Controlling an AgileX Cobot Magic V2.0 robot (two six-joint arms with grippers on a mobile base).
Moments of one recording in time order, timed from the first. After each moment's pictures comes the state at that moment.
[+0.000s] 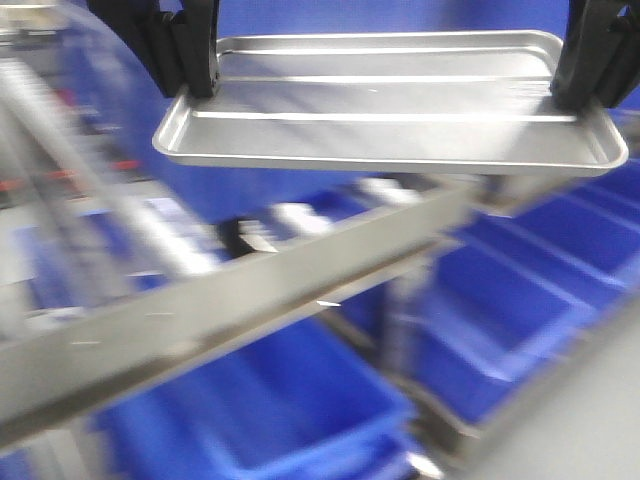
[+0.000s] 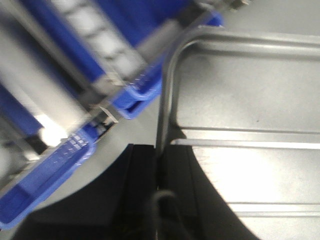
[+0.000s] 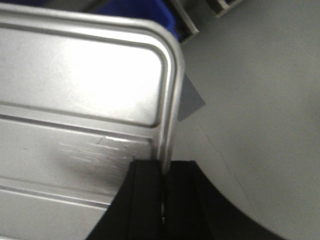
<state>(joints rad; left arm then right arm) -0.77 1.64 -1.55 0.21 1.12 -0.73 0.43 1.36 -1.19 -0.10 0.99 0.47</state>
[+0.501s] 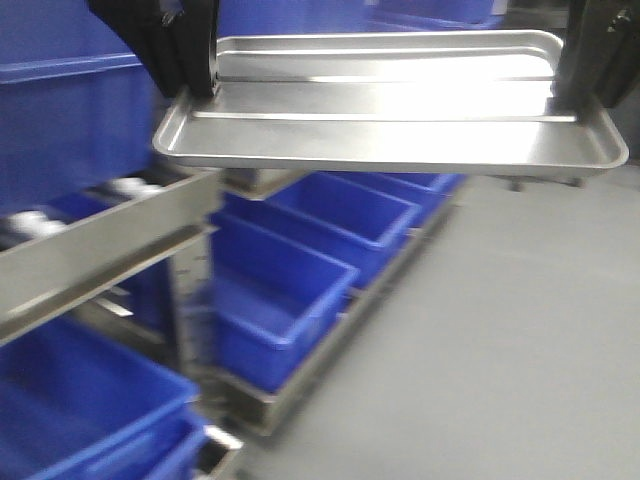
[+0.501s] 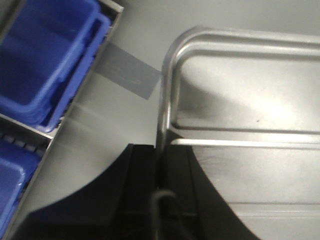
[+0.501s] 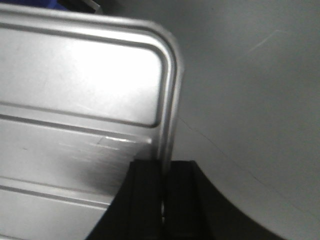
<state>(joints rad) -0.77 1.64 -1.55 0.21 1.12 -0.73 0.43 1.36 -1.19 -0.10 0.99 0.47</state>
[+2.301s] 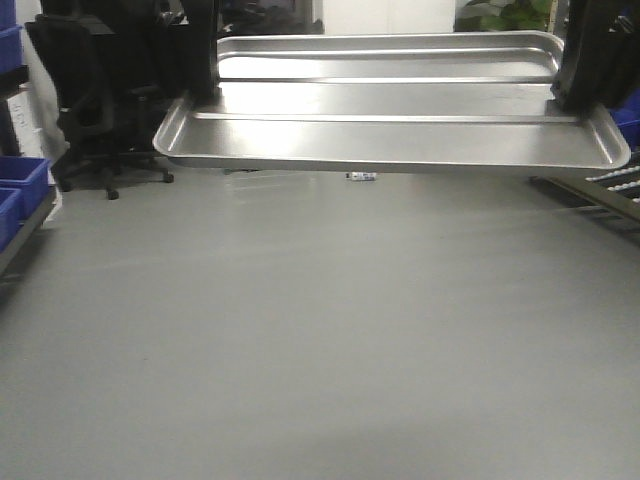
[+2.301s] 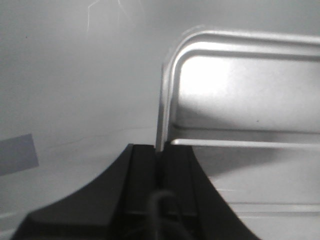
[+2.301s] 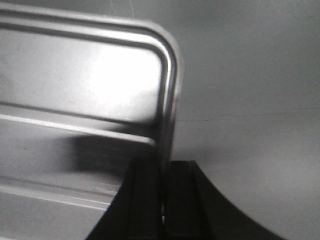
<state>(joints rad) -0.77 1.64 -1.55 0.21 1.13 -0.73 0.43 1.36 -1.19 -0.10 1.00 0.47</state>
